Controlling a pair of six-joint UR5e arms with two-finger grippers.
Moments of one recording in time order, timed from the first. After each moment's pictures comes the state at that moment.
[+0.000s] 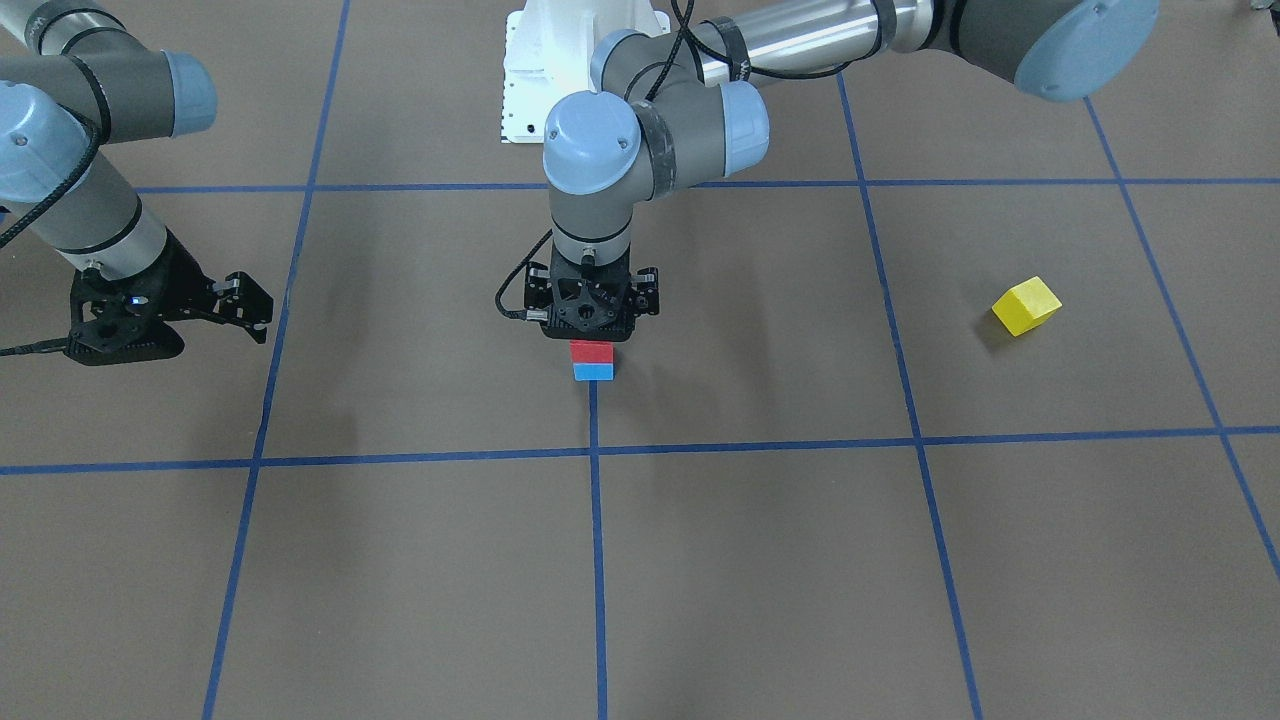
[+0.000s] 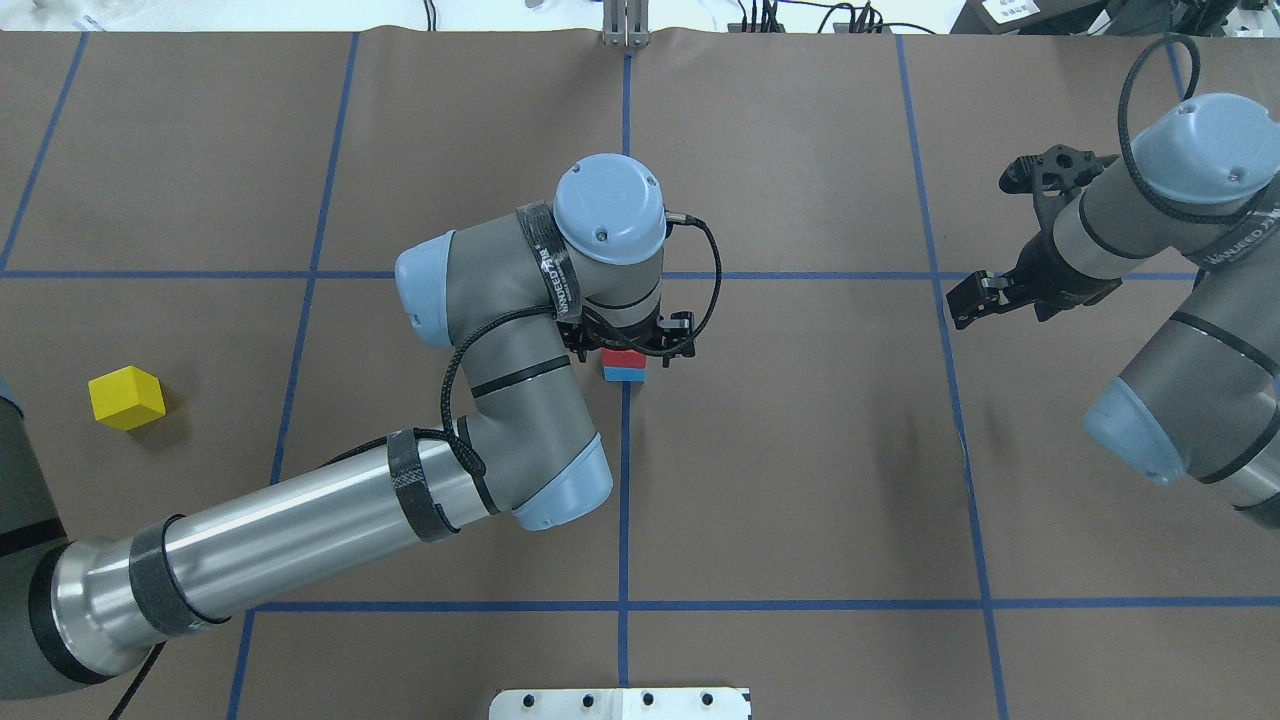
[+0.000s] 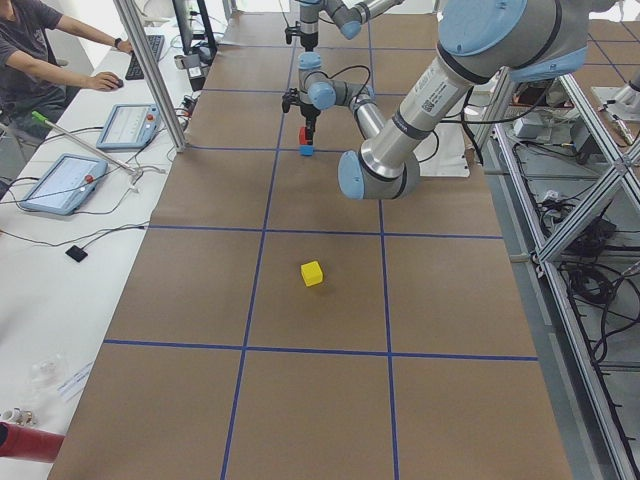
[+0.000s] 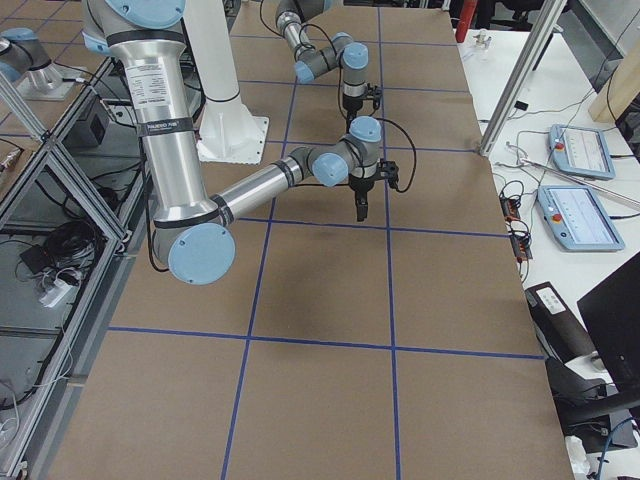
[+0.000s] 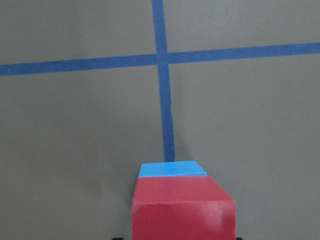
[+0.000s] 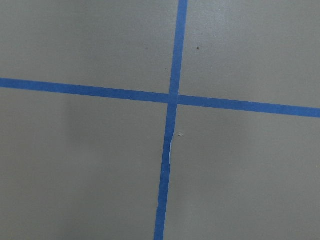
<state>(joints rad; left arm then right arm) -0.53 -2.53 -1.37 -1.59 -1.92 -1.12 0.88 -1.37 1.83 -1.45 2.10 0.78</state>
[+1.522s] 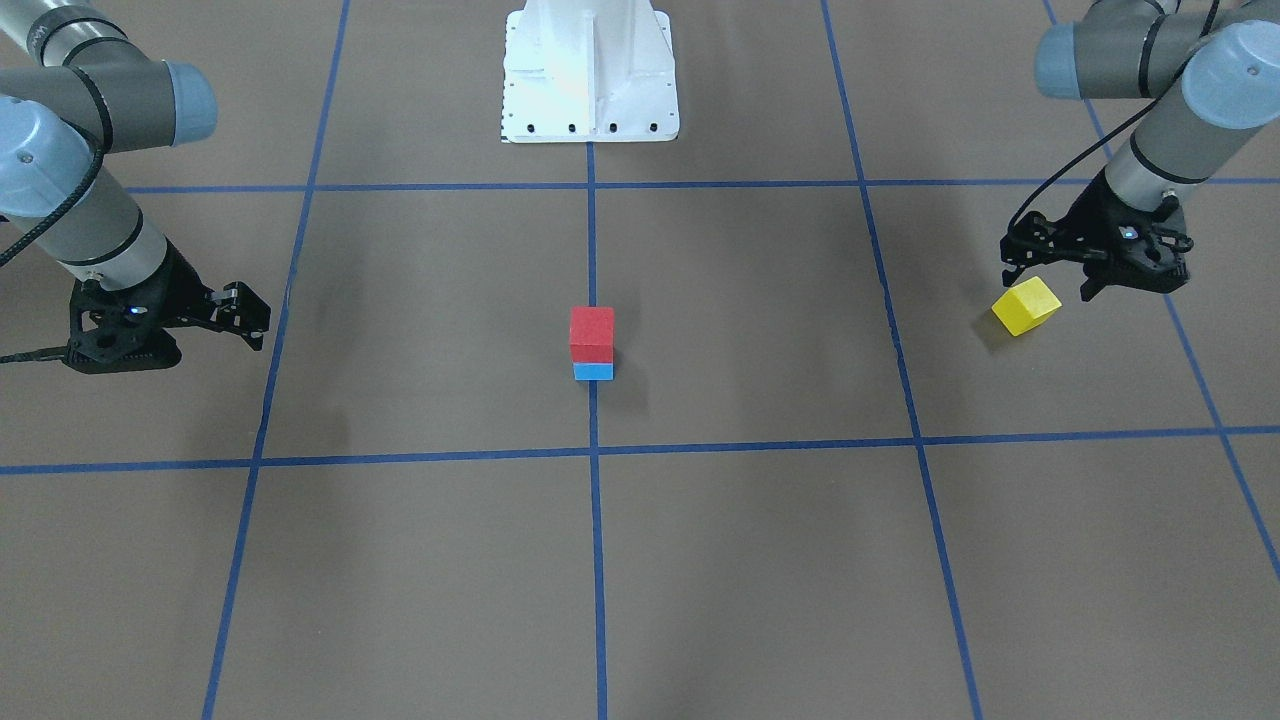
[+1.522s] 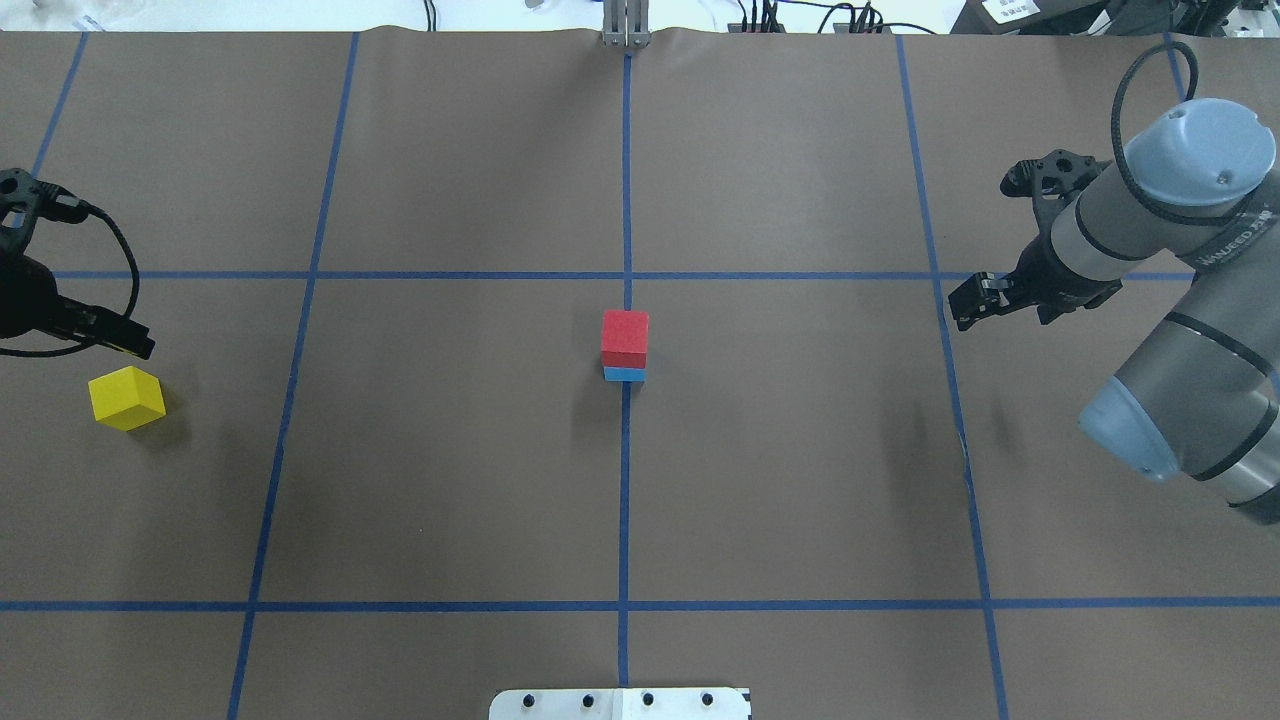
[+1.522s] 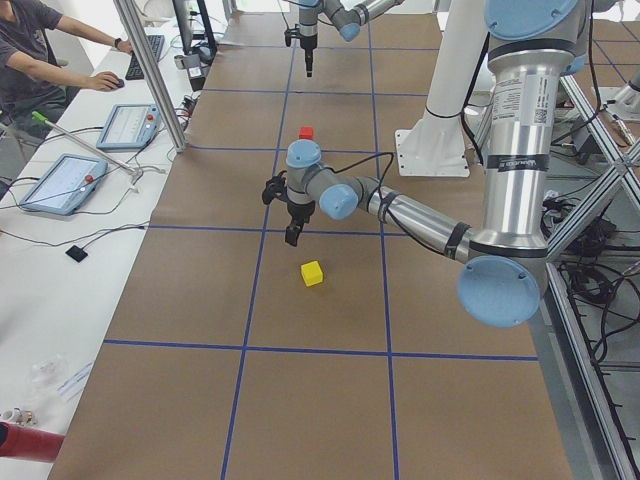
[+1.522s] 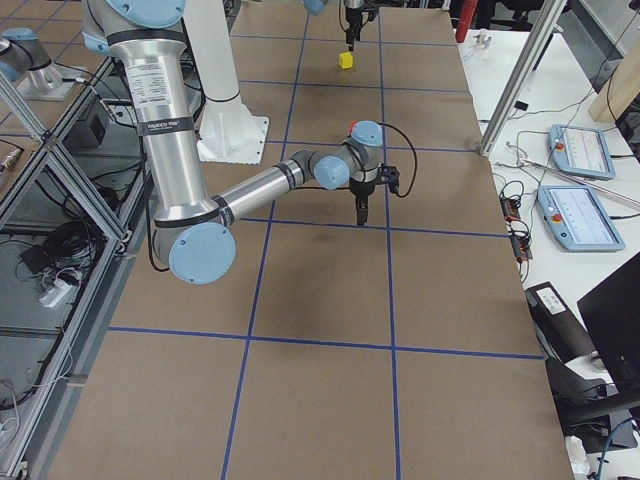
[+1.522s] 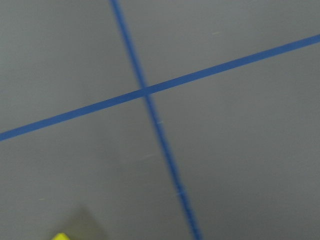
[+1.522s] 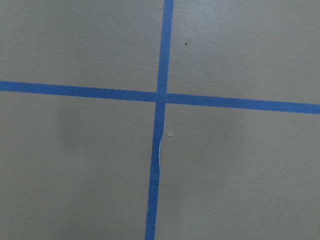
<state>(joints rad) -0.99 -1.54 -1.86 -1.89 -2.18 -0.67 0.88 -1.37 1.80 -1.45 2.10 0.79</state>
